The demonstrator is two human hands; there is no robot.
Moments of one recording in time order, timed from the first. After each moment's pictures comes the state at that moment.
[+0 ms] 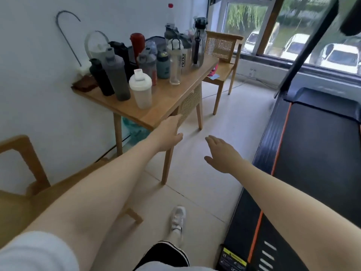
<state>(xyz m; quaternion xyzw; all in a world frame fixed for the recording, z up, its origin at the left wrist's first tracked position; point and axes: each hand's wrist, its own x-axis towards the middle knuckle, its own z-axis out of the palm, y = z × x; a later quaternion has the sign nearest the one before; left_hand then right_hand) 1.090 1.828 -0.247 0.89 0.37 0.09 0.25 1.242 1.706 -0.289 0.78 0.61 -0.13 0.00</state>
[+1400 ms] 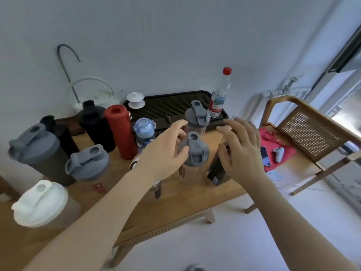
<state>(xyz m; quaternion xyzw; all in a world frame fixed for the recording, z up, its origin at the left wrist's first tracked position) 1.441 2.268 -0.170 0.73 0.57 0.34 0.17 1.645 2.309 -0.193 0.42 0.81 0.15 -0.37</state>
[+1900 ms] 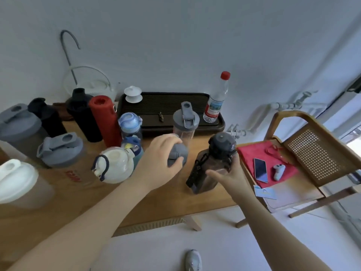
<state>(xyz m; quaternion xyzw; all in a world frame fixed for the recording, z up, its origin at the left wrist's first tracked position) 1.508 2.286 -0.205 0.69 0.62 0.34 0.10 1.722 2.353 -0.254 0.49 0.63 -0.48 -0.35</state>
